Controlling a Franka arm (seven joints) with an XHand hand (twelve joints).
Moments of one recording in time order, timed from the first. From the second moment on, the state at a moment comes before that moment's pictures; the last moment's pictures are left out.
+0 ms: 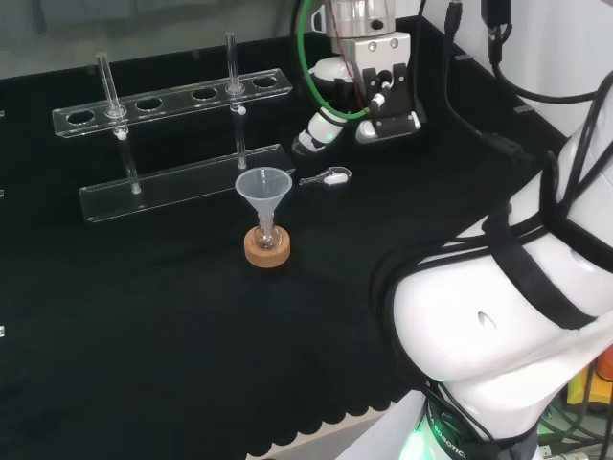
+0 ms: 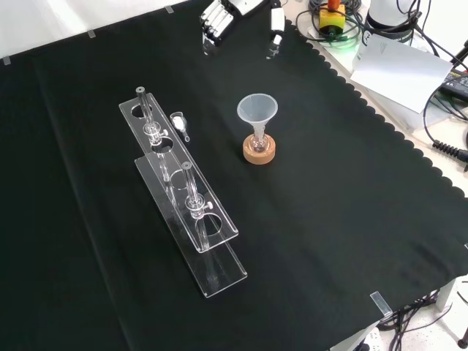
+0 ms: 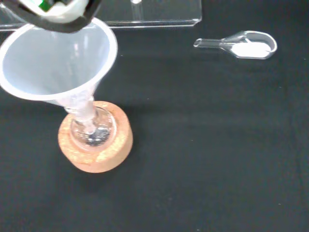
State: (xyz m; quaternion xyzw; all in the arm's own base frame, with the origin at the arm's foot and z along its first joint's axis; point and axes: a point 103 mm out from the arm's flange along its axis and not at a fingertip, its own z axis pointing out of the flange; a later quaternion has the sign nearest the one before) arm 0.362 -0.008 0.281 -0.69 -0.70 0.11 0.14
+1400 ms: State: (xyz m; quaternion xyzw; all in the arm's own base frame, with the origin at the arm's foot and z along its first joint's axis) arm 0.442 -0.104 0.204 -0.70 -0.69 0.11 0.16
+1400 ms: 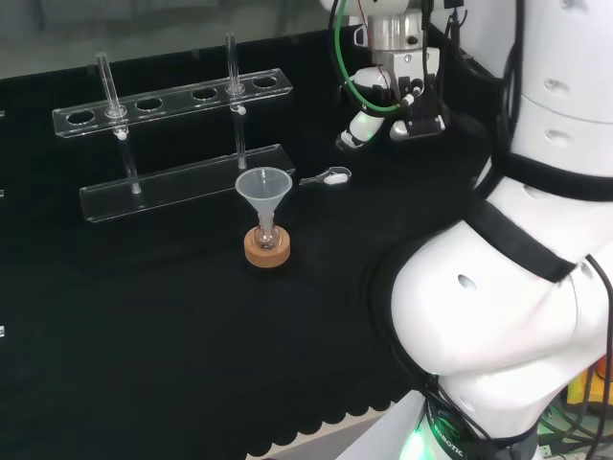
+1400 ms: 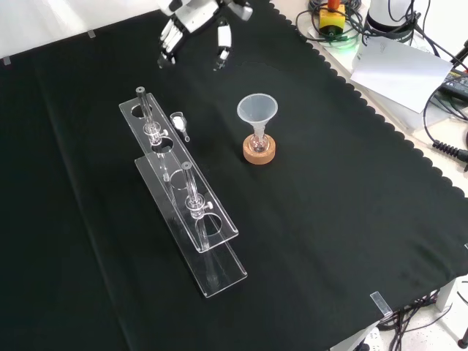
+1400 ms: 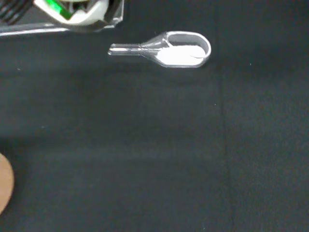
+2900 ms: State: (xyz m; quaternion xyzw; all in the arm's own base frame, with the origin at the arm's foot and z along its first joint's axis) arm 0.500 -0.128 0.088 -0.67 -0.70 0.11 0.20
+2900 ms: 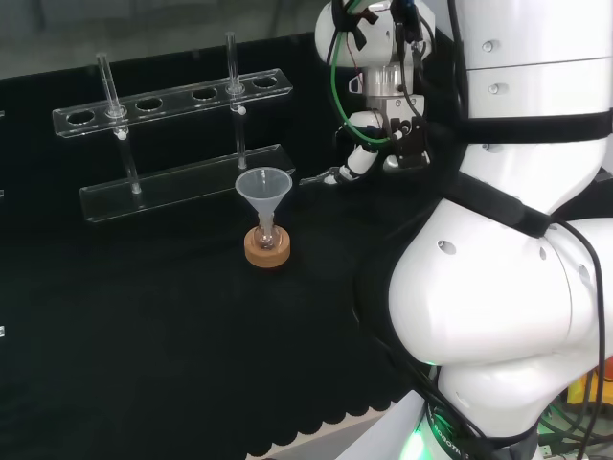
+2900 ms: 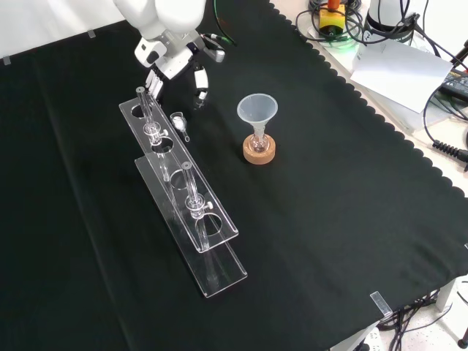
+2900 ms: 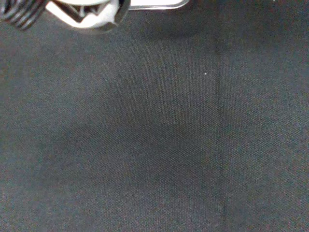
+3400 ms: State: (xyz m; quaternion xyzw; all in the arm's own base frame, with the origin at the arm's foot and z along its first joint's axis) arm 0.507 -0.126 0.072 -0.67 -0.70 0.11 0.20
